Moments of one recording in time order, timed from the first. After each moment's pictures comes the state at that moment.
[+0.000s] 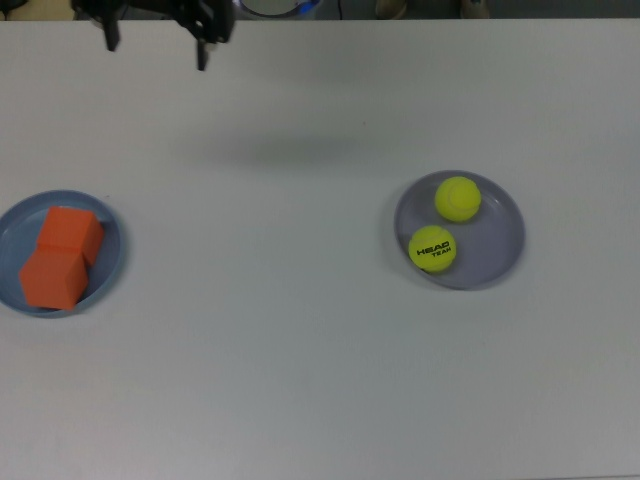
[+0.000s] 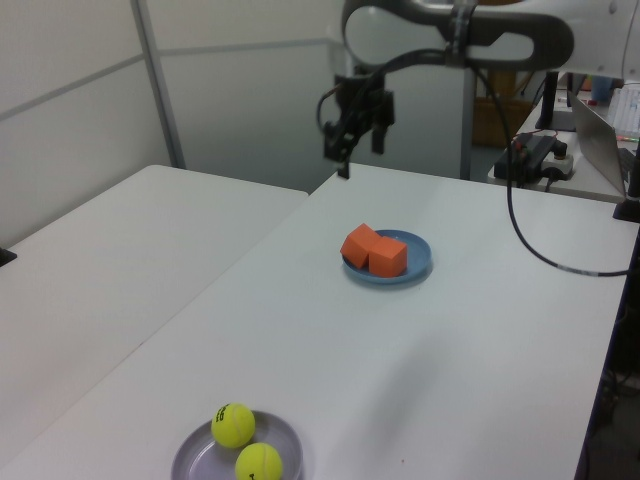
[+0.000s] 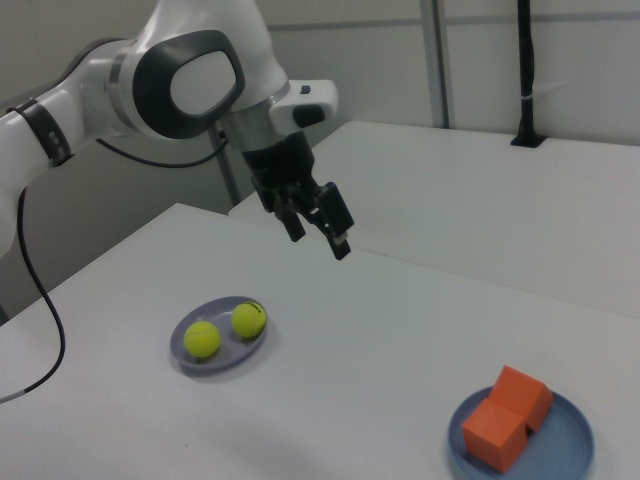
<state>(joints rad) 0.02 0.13 0.07 -1.38 -0.12 1.63 0.10</state>
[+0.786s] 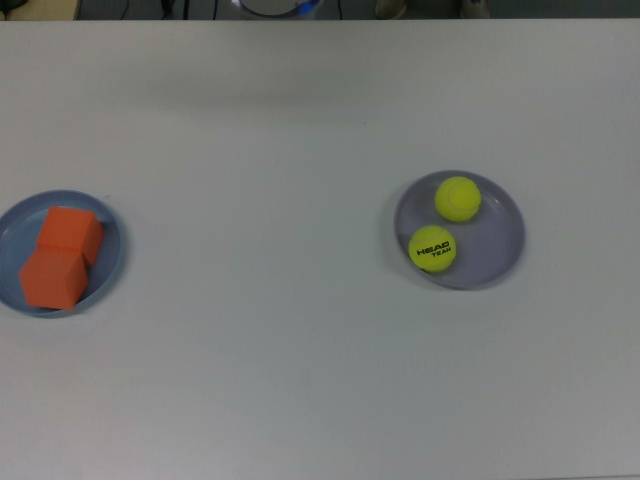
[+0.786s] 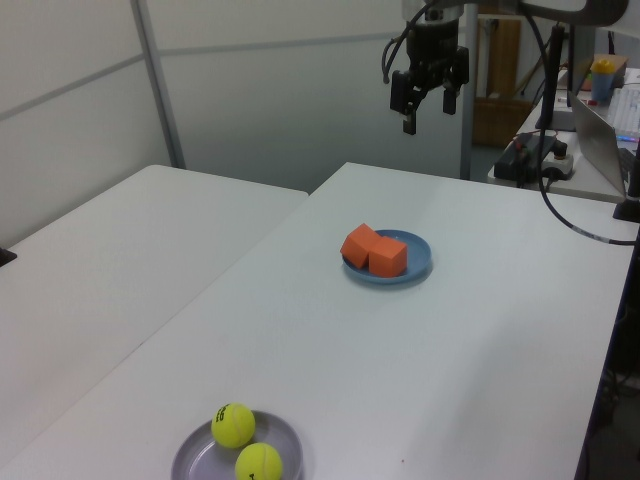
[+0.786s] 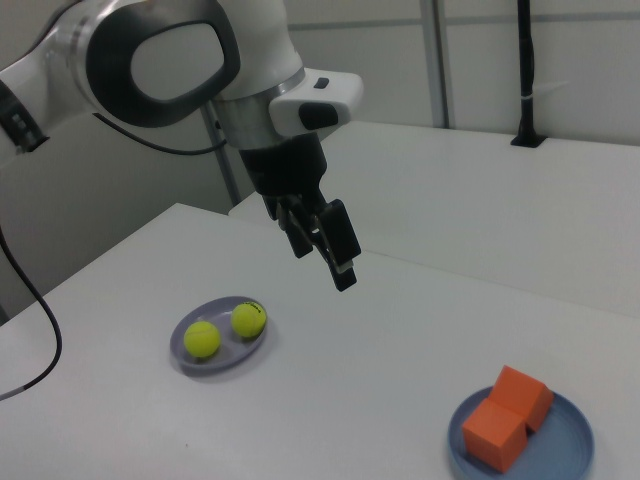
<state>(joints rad) -0.14 0.02 0.07 -1.38 -0.07 1.47 0.09</state>
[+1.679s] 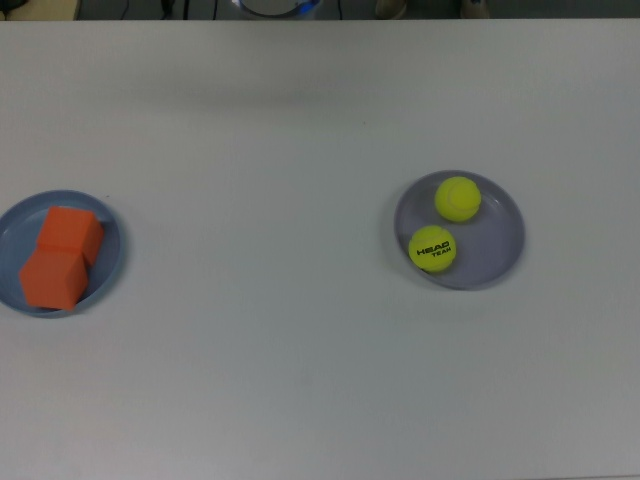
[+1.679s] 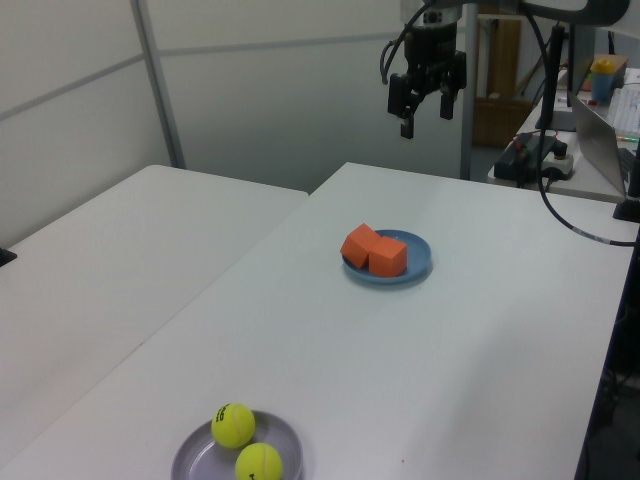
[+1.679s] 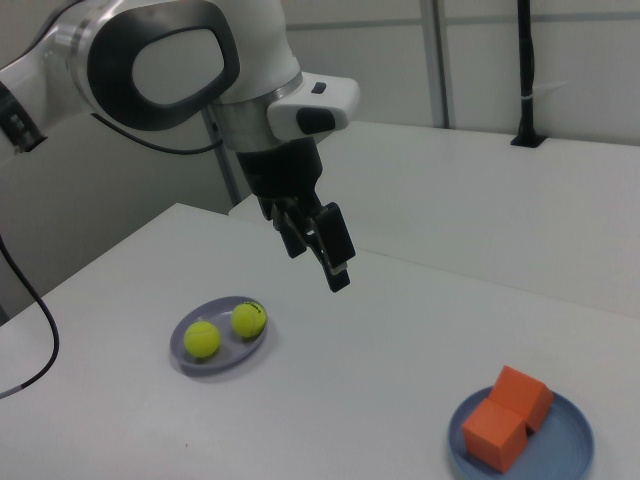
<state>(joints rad) -0.14 0.02 0.07 -1.39 -0.05 1.47 0.09</state>
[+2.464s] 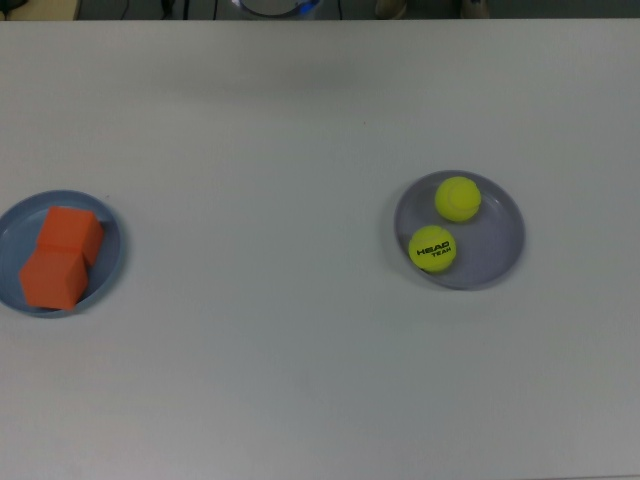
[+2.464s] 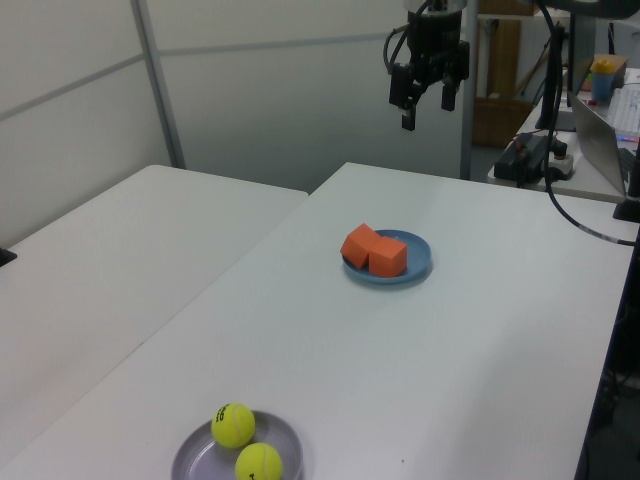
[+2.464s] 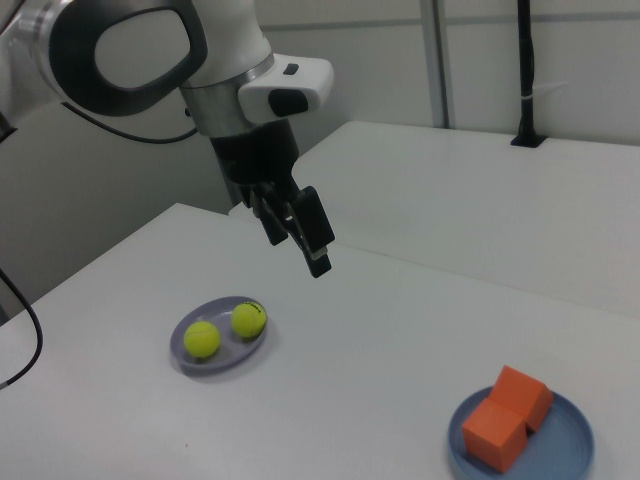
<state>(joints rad) -0.13 -0.02 0.08 -1.39 -0.04 1.46 0.09</state>
